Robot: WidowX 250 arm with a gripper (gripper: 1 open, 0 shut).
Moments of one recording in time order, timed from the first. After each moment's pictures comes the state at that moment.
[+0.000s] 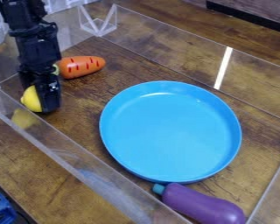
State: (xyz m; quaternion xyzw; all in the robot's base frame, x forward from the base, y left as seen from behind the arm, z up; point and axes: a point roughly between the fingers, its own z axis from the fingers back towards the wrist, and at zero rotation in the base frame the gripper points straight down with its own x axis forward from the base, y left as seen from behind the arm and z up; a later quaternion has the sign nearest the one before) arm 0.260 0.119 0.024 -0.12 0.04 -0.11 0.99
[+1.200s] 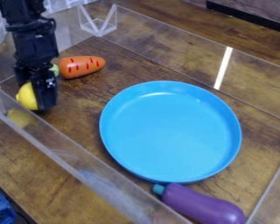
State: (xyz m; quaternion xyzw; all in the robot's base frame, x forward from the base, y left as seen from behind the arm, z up) arm 0.258 0.118 0.033 -0.13 0.05 -0.10 0.99
